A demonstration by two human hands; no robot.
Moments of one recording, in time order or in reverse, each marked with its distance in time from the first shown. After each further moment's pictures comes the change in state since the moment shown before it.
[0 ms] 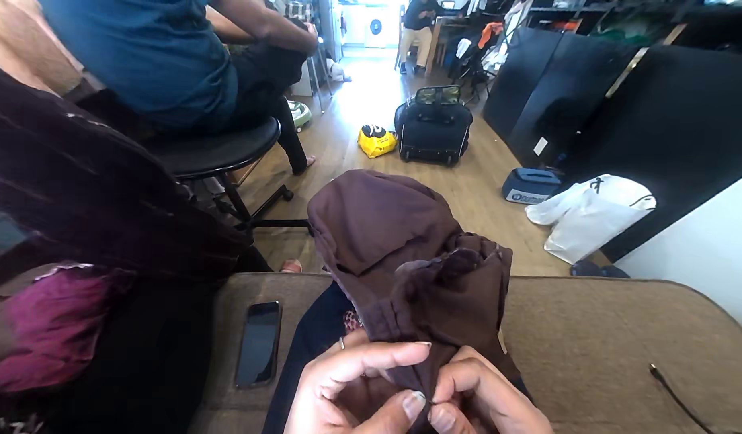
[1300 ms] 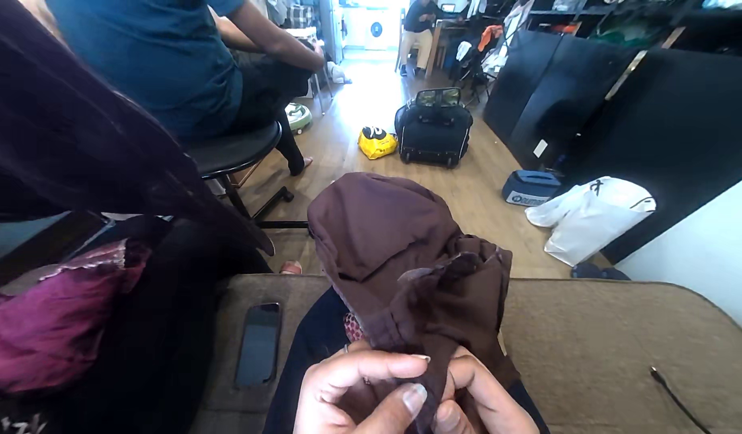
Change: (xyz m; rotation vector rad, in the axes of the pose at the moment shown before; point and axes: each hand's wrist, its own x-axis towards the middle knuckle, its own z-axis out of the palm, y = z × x) left_hand -0.002 -0.005 0.010 -0.021 0.101 0.041; right_hand -0.002 0.005 0.007 0.080 0.016 0.026
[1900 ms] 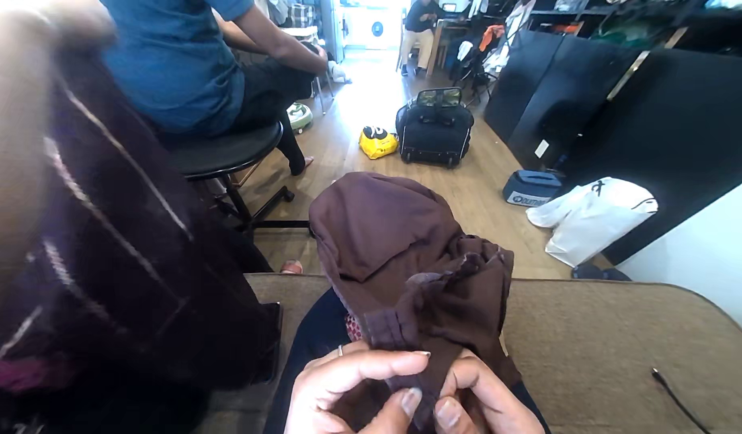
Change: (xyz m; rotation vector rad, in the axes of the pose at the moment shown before) left_hand 0.003 0.006 -0.010 0.182 -0.056 0.067; right_hand -0.001 -0.002 0.000 0.005 0.010 0.012
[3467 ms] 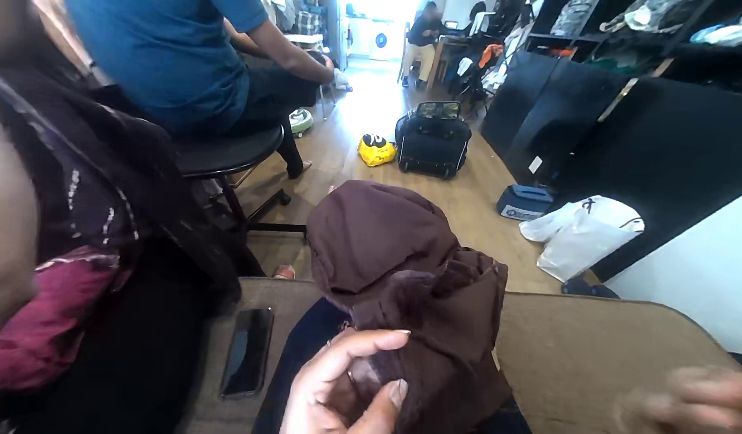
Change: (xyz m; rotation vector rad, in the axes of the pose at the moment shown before) left_hand 0.006 -0.002 0.002 -0.069 0.057 -0.045; right_hand 0.013 -0.060 -0.091 -0.262 0.240 -0.159
